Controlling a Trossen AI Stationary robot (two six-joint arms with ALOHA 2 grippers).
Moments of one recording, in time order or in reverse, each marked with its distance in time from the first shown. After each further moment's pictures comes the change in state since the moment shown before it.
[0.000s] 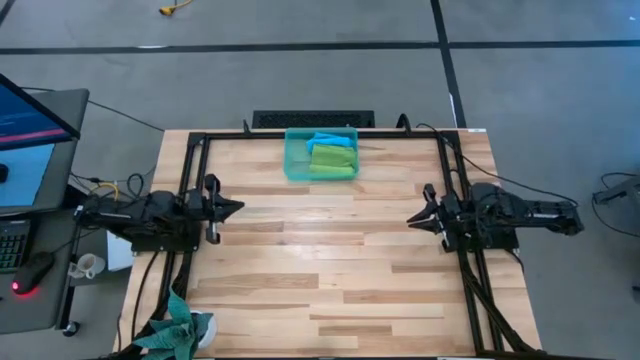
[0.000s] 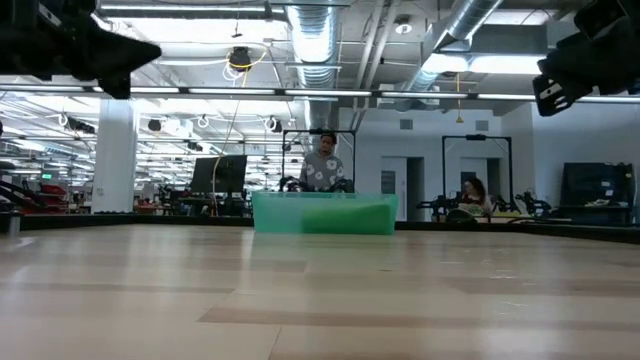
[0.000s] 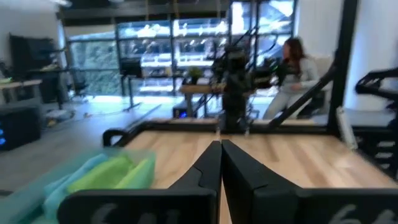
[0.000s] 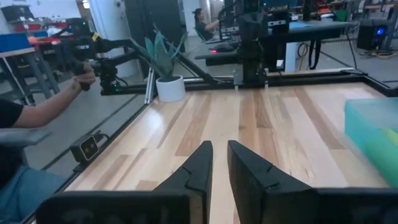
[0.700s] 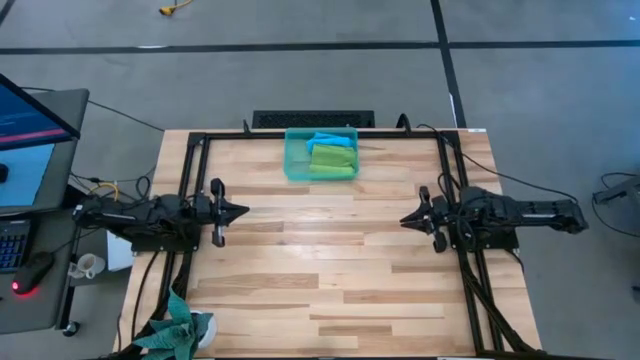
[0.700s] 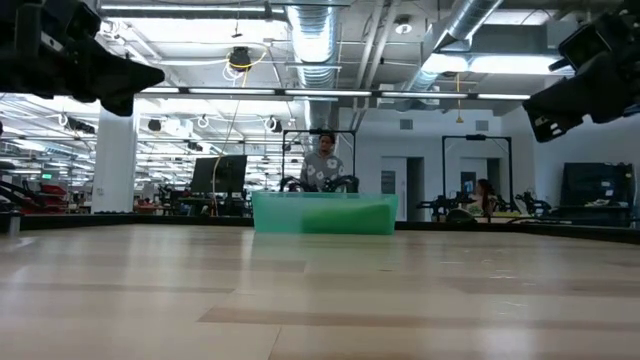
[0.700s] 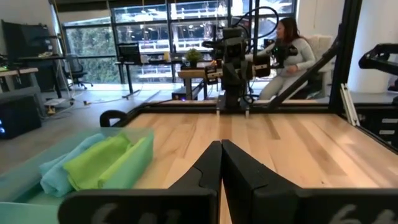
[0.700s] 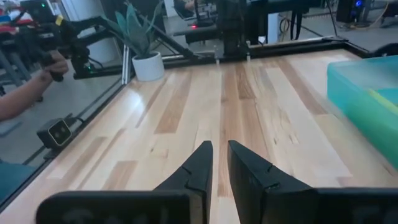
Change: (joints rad) left arm 0.000 0.019 -0.074 0.018 -0.002 0.006; right arm 0.000 0.061 -0.072 0.043 0.077 0.024
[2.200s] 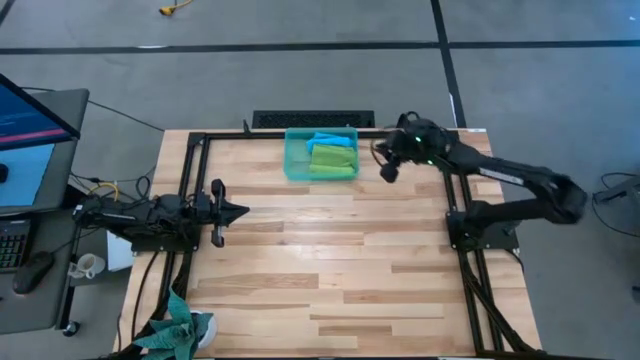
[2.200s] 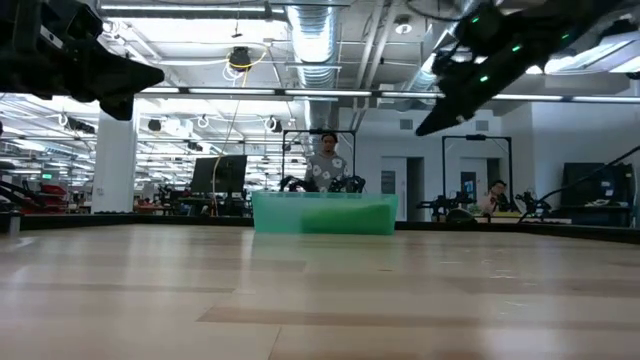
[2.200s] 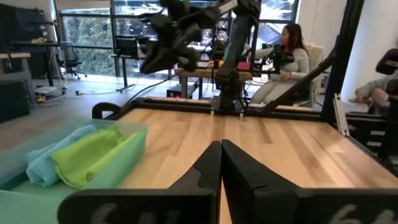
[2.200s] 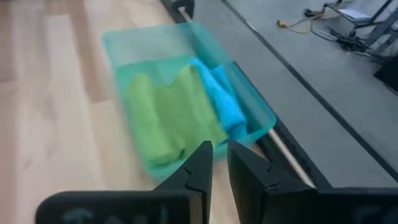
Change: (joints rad) left arm 0.000 0.000 -0.004 -0.001 0.006 -0.085; right arm -0.601 1.035 0.620 0.042 0.106 -0.368
